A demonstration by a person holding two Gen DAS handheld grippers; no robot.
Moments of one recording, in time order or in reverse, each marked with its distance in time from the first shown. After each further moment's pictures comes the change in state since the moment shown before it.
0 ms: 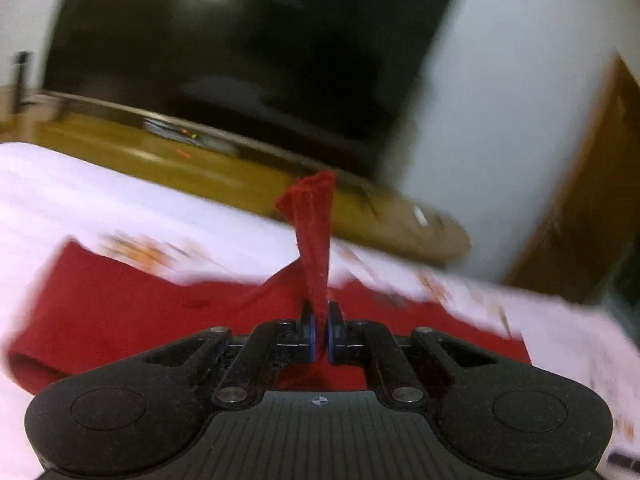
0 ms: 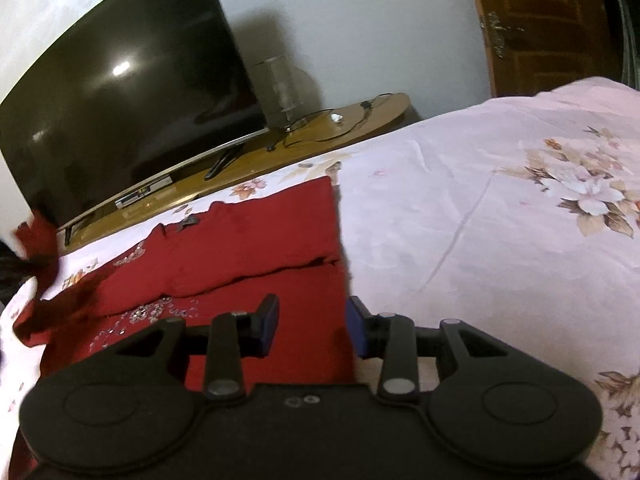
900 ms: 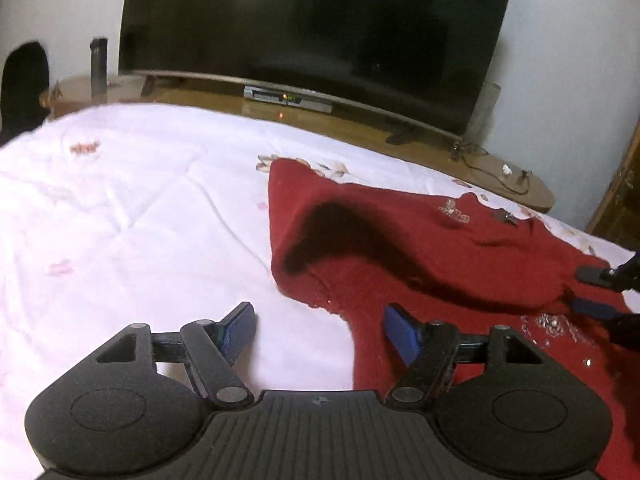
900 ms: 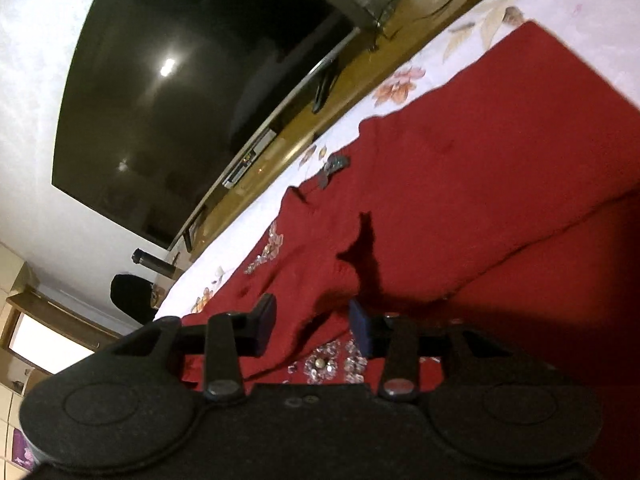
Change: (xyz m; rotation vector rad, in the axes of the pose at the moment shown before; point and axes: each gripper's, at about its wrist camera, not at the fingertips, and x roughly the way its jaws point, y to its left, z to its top) left arm -0.070 0.091 -0.050 -0.025 0.066 0.260; right arm 0.174 0.105 0.019 0.338 0.275 0.434
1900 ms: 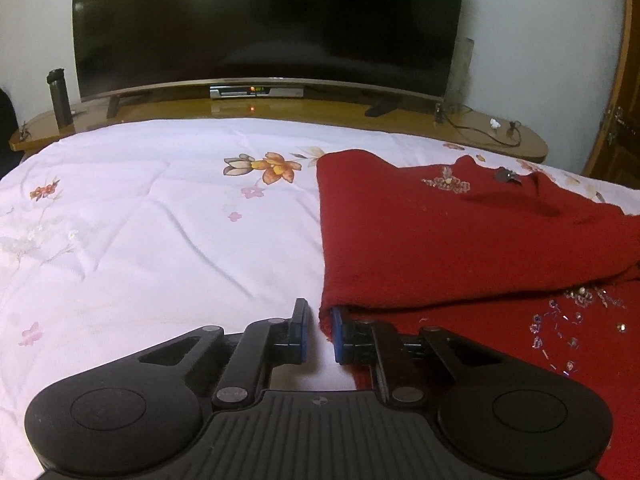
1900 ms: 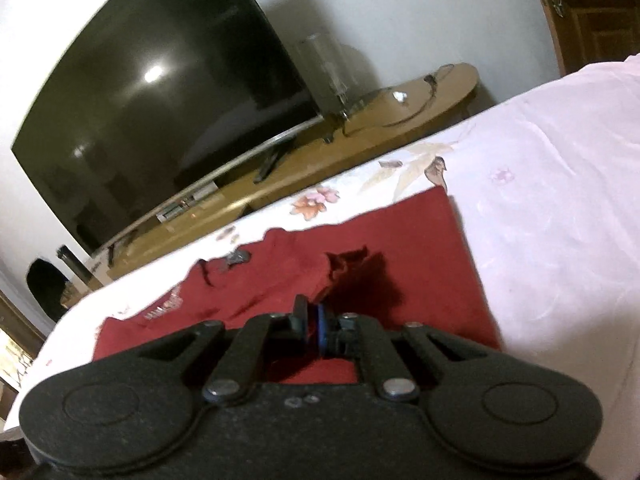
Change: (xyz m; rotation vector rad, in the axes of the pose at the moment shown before) left arm 0.047 -0.028 0.009 0.200 0.049 0.018; right arm -0.083 -0.020 0.029 -0.285 -0.208 -0.235
